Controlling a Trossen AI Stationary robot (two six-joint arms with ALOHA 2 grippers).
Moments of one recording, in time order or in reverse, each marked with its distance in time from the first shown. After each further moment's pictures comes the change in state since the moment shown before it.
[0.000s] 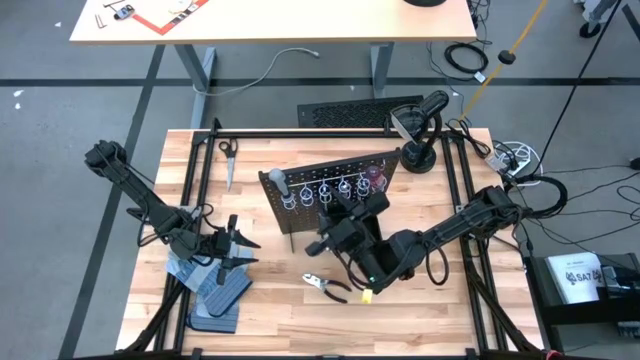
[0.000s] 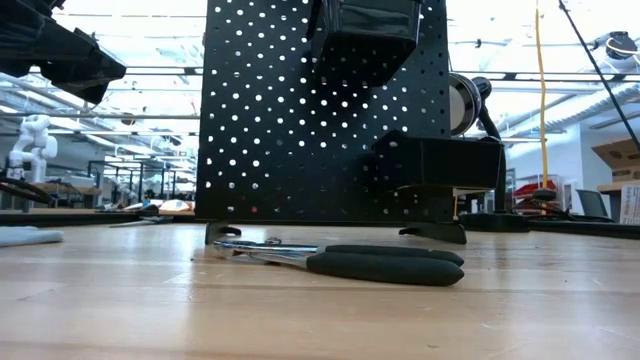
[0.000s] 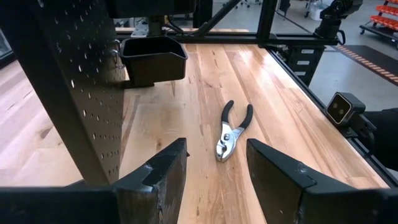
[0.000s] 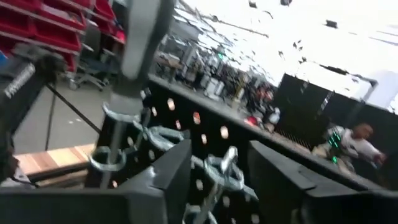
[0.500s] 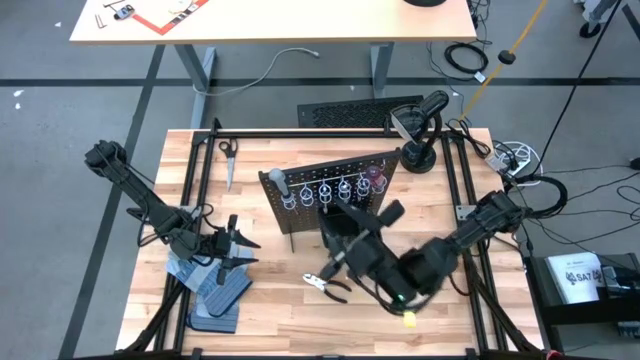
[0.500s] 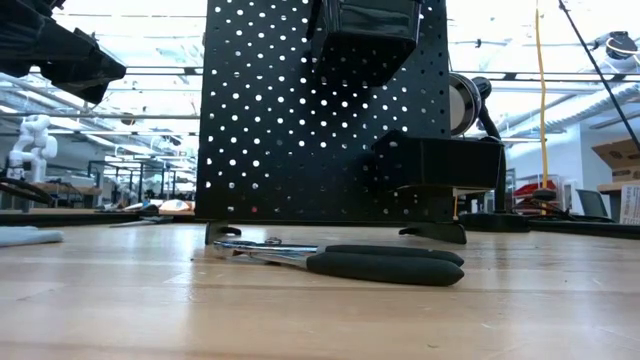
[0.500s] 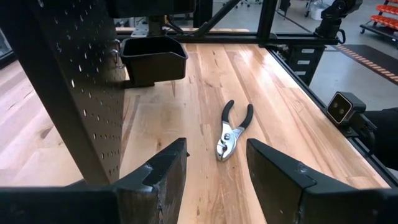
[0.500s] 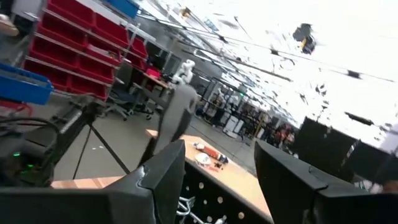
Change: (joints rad) left arm 0.000 0.000 0.000 -0.001 0.000 0.001; right arm 0.109 0.000 0.156 0.003 -0.117 -0.225
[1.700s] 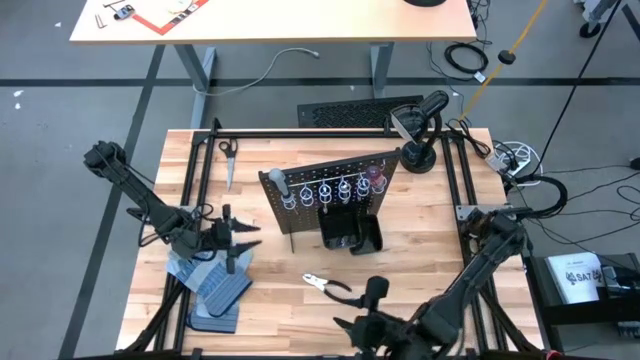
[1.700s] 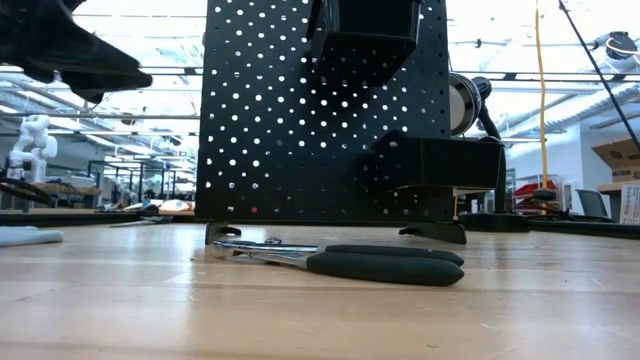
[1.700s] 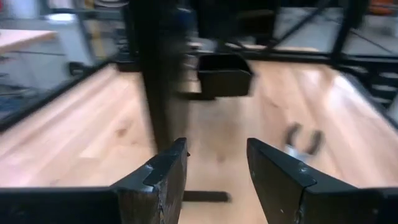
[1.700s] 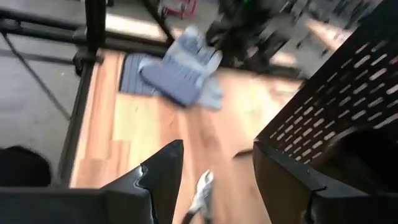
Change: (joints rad) left arm 0.017 0.007 0.000 0.008 -0.250 -0.025; right arm 0.234 0.112 0.061 -1.678 -0.297 1.740
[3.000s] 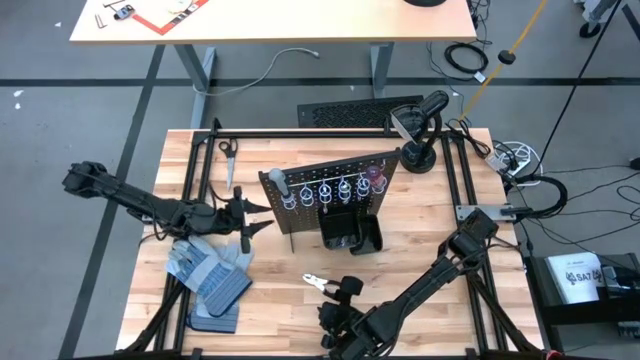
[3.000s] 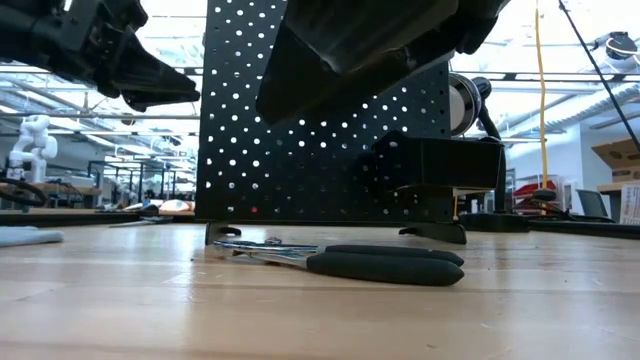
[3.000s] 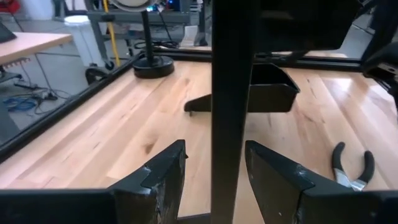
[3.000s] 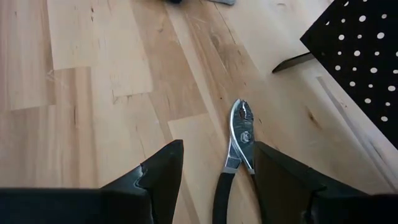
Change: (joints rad) left arm 0.431 0.021 0.000 0.109 0.356 0.167; right arm -0.135 0.305 0.000 0.003 -0.170 0.292
